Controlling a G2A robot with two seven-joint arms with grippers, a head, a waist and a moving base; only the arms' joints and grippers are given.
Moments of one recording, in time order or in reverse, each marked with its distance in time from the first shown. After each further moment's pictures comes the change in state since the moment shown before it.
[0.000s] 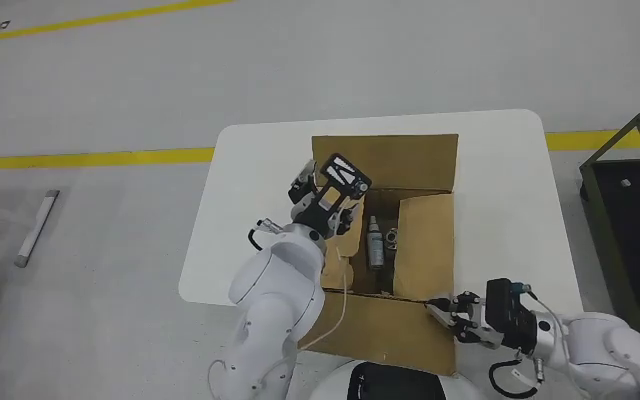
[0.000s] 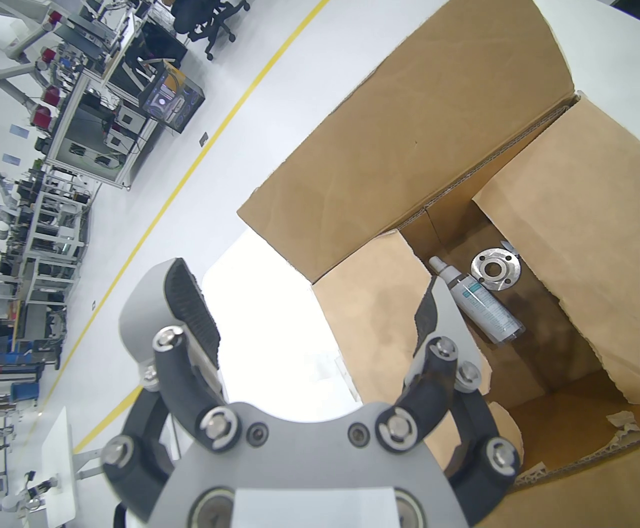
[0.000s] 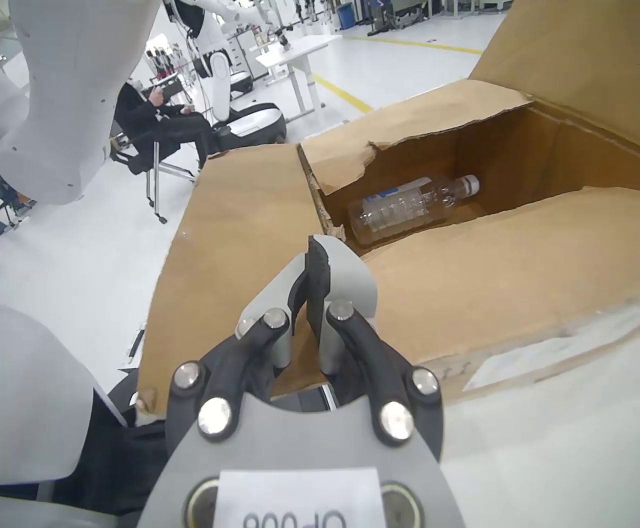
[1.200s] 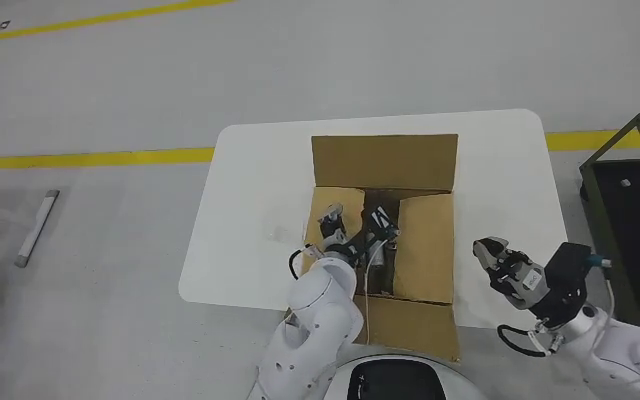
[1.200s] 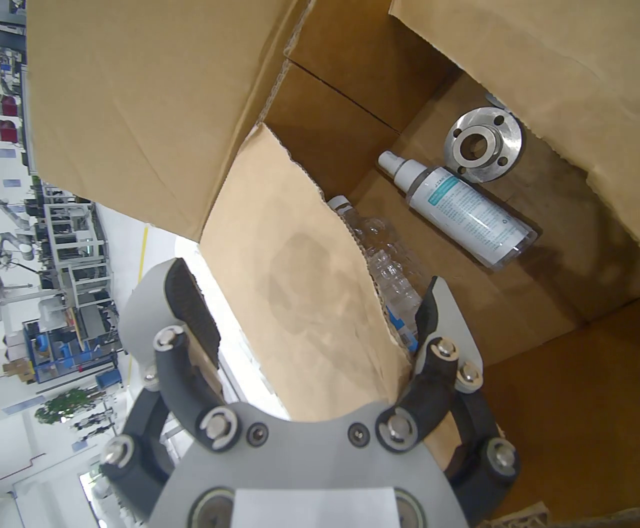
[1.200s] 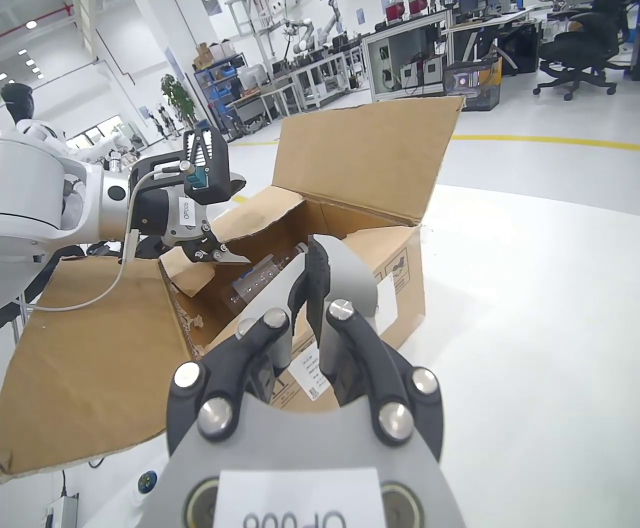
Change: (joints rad) left arm 0.076 0.012 0.146 0.204 0.253 -0.024 0.020; right arm -0.084 -0.039 0.092 -0.047 -0.024 0.344 -0.220
